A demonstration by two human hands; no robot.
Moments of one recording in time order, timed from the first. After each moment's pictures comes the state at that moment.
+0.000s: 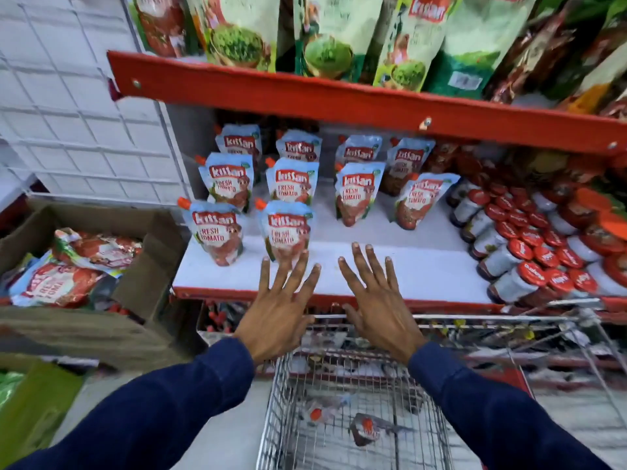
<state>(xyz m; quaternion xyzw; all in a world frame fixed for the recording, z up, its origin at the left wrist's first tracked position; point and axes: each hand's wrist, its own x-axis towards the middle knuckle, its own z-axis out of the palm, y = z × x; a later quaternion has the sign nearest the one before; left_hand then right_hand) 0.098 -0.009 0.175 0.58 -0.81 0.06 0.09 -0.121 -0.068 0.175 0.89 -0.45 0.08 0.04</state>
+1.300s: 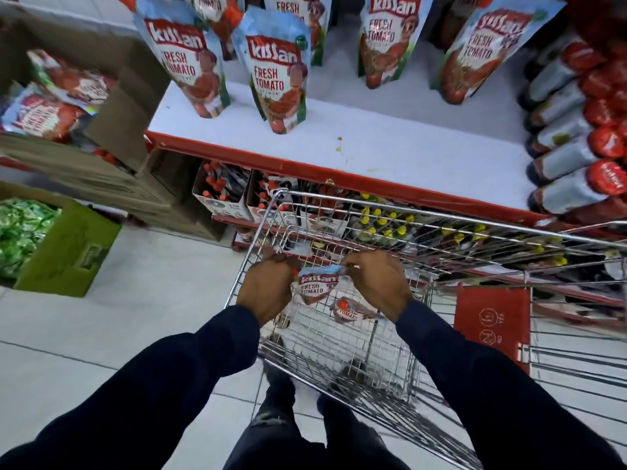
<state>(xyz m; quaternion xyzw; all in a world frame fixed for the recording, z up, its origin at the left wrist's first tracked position) 0.002 0.084 0.061 0.73 -0.66 -0.20 0.03 -0.196 -0.011 0.057 0.85 -0.48 0.00 -0.23</state>
